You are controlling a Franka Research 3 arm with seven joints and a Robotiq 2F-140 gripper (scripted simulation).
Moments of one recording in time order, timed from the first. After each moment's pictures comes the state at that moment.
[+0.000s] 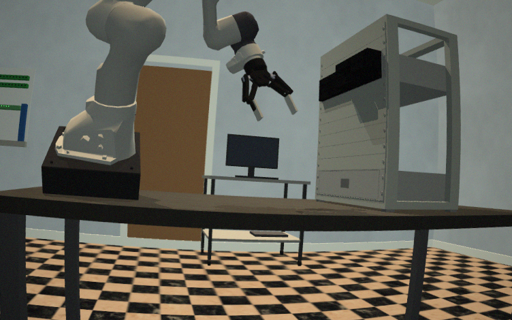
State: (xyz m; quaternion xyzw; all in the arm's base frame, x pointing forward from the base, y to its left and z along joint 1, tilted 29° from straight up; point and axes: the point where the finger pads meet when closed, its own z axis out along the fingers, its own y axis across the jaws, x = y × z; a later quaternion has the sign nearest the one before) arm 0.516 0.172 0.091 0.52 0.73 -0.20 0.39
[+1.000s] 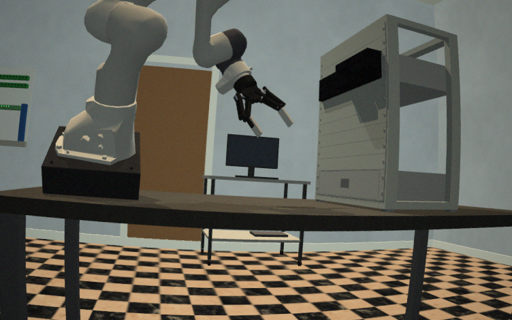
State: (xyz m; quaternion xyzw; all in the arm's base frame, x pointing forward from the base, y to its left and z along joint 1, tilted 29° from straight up) arm 0.510 0.150 0.049 0.46 0.73 -0.20 0.46
